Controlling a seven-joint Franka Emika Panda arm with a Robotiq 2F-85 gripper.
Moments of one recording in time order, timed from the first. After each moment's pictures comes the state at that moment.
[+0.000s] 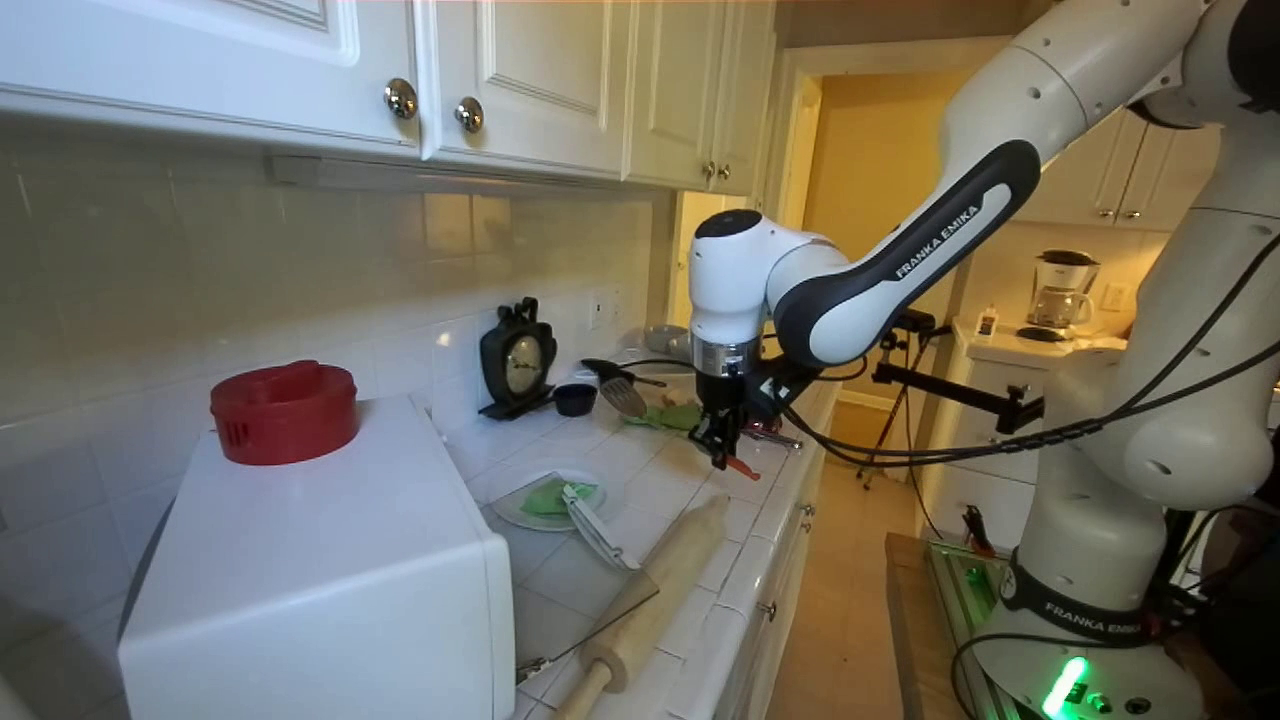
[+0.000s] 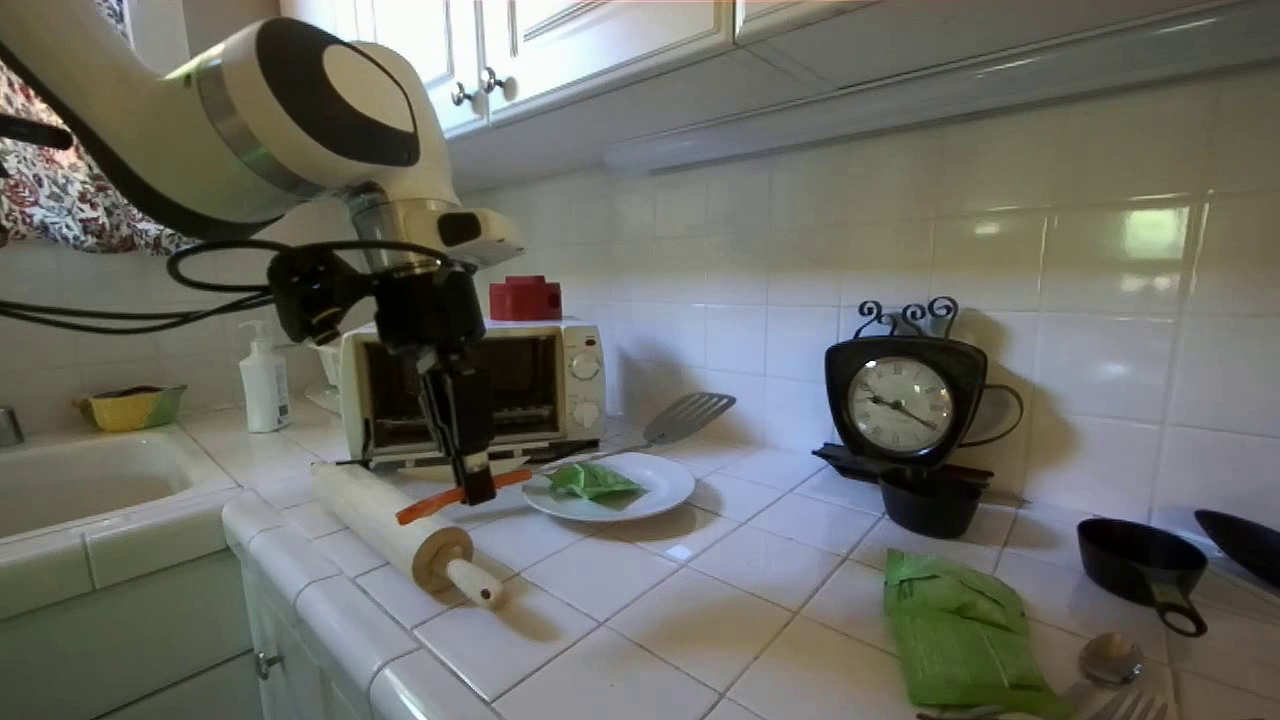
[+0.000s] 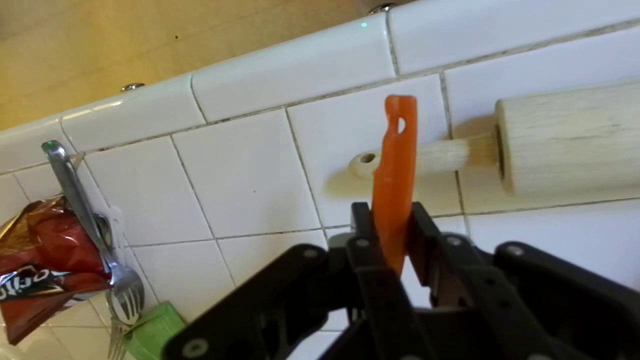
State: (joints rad) arm -0.05 -0.23 0.06 -2.59 -0.44 2.30 0.73
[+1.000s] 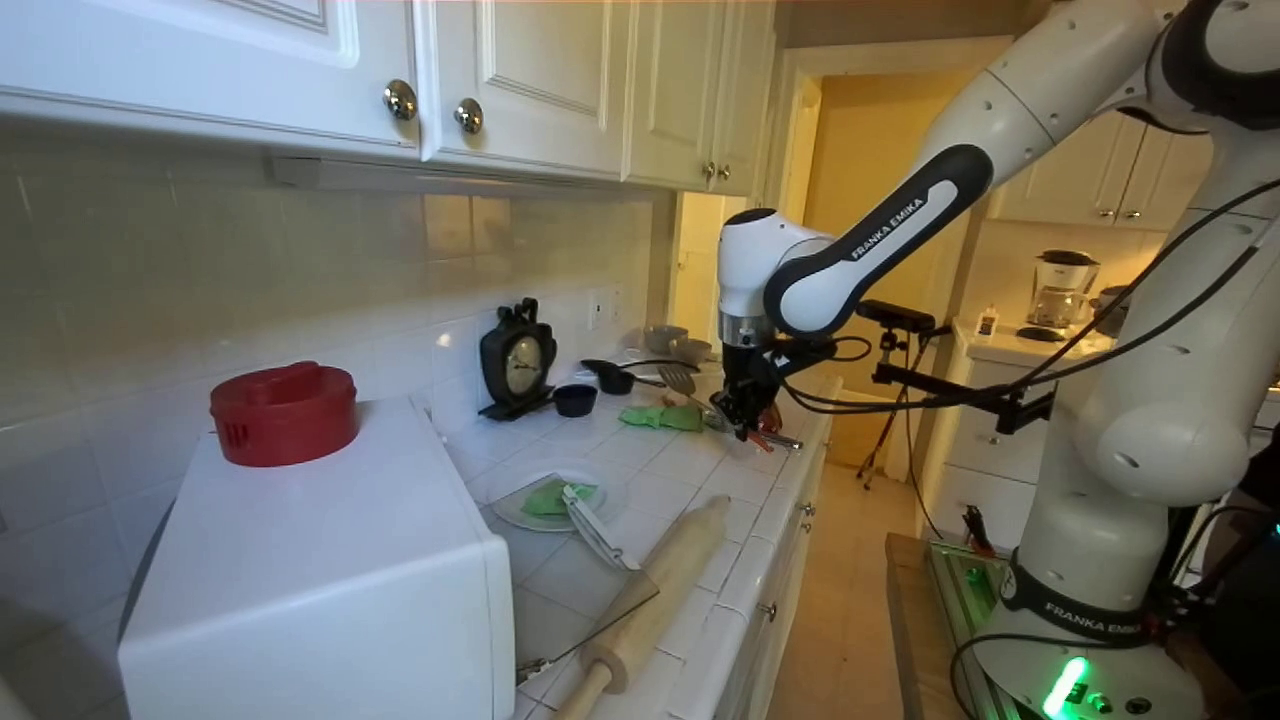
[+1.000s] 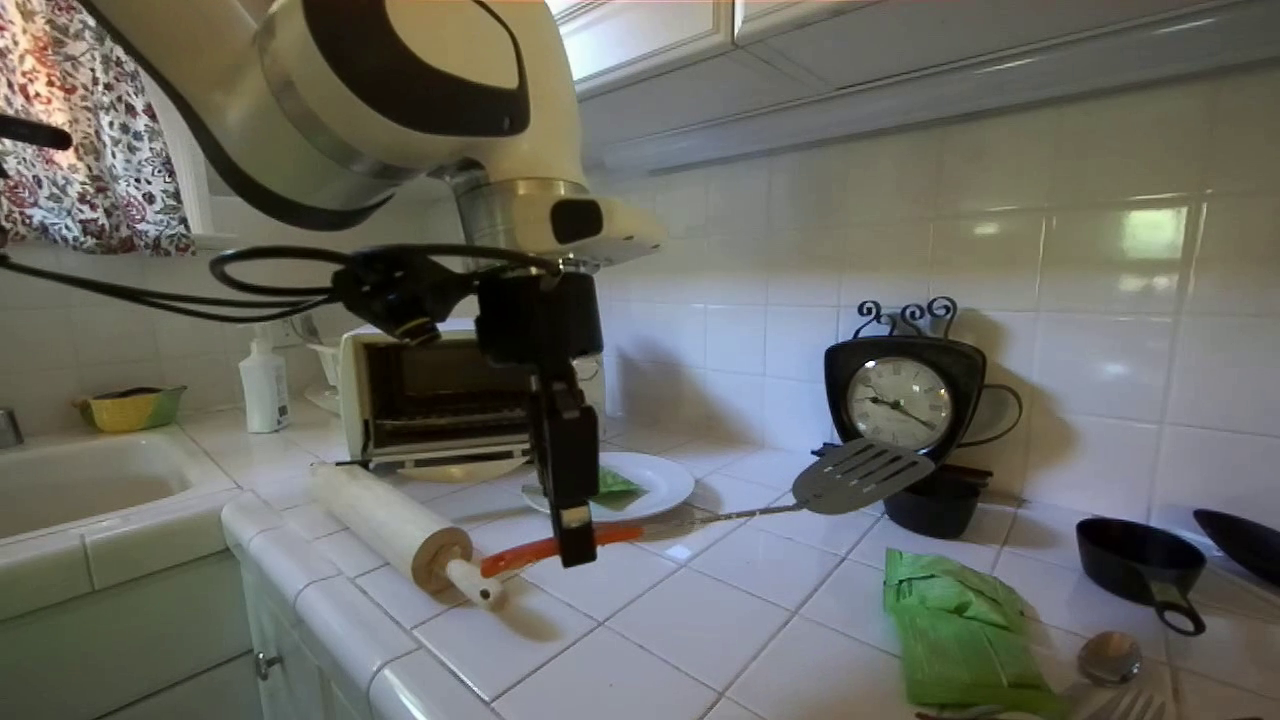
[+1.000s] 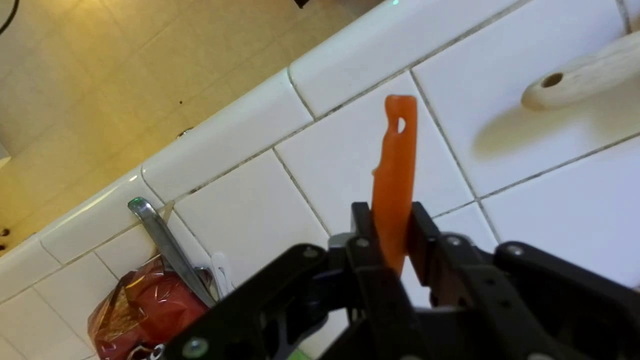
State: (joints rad) arm -0.20 -0.20 -0.11 -2.57 -0.38 2.35 0.64
